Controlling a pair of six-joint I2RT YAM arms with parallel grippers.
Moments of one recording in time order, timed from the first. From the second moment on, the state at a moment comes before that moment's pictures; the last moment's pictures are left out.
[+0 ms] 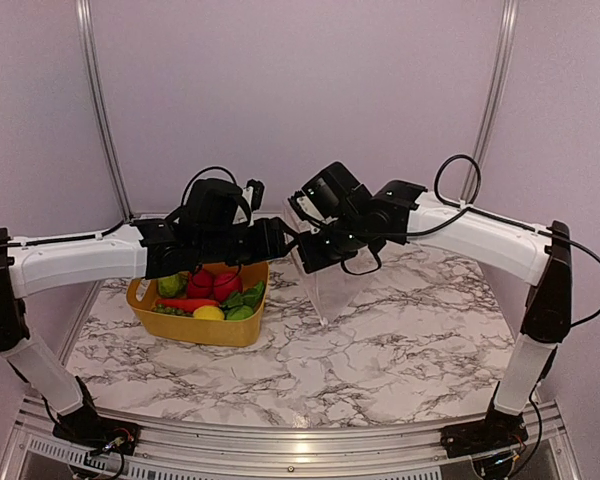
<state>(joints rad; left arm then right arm) -0.88 1.58 1.25 -0.10 -0.03 -0.70 0.93 1.81 1.71 -0.78 0.16 0.34</state>
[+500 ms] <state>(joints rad) -0.88 1.71 1.34 -0.20 -0.17 -0.81 0.93 1.82 1.81 -0.85 0.20 0.38</state>
